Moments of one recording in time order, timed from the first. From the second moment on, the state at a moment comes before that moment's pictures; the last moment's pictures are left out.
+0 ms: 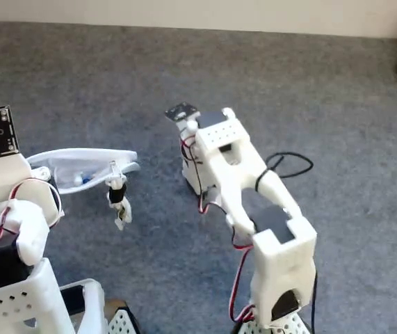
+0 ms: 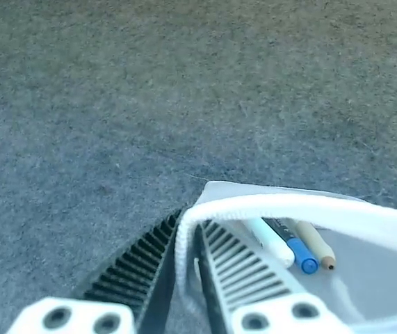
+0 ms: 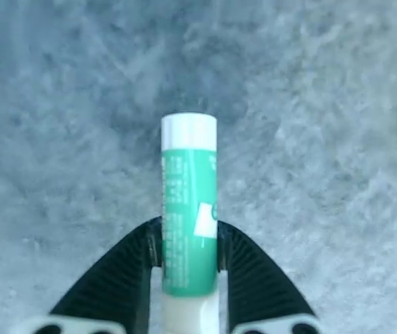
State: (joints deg) left arm -22.7 -60.6 33.5 79.2 2.5; right arm -26.7 22.7 -6.4 84.3 13.1
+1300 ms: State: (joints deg) left arm -22.8 -60.7 34.9 78.7 2.5; right arm -27.7 36.2 -17.8 77.1 6.4
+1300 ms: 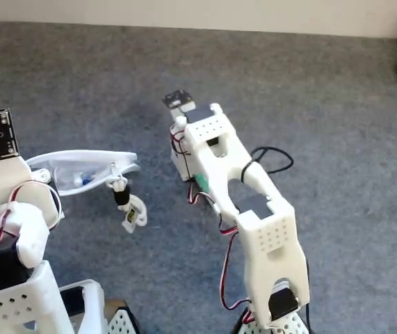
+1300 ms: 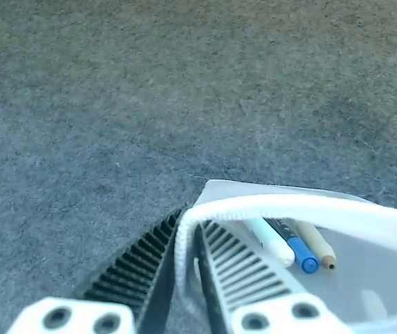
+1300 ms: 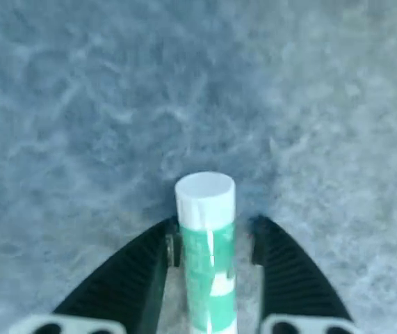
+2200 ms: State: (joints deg) left arm -22.8 -60.7 35.0 78.7 2.5; right arm -28.0 38.9 -30.7 99.9 6.4
